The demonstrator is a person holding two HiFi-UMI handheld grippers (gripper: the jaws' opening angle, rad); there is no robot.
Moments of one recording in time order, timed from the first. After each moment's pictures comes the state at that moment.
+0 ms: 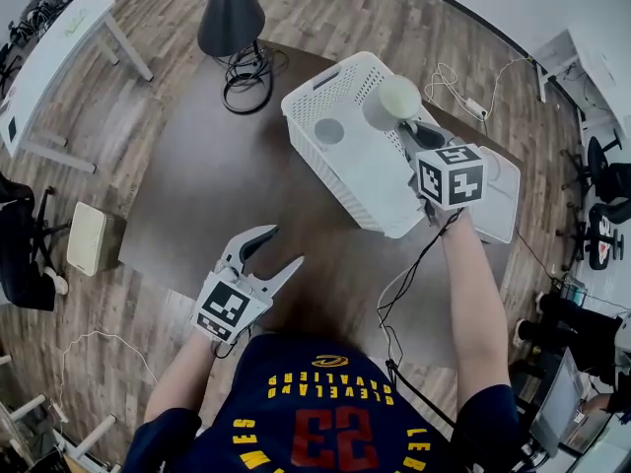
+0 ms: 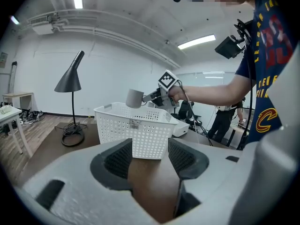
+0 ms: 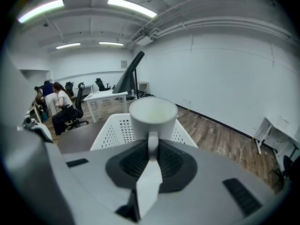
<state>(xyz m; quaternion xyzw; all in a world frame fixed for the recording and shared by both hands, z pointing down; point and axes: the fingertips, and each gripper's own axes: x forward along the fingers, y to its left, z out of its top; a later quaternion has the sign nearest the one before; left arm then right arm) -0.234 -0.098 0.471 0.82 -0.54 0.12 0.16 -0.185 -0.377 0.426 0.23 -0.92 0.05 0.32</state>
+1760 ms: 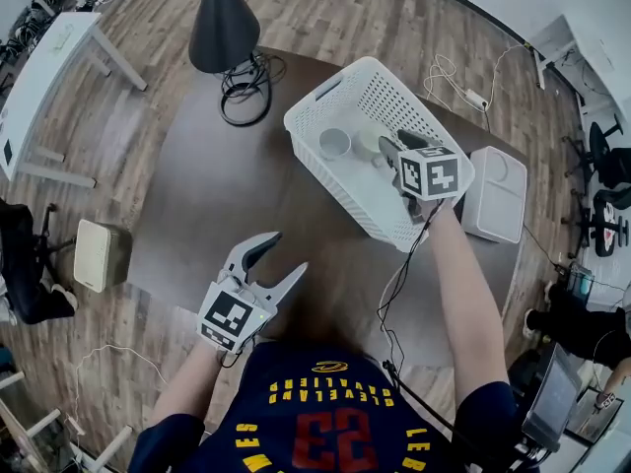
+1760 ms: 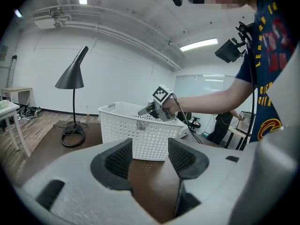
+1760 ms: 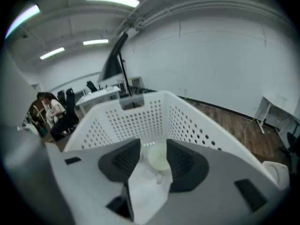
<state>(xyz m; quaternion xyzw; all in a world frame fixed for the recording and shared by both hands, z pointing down) -0.257 -0.114 0.472 0.82 -0.53 0.10 0.17 -0.205 -0.399 0.508 0.26 -0.89 0.13 0.34</state>
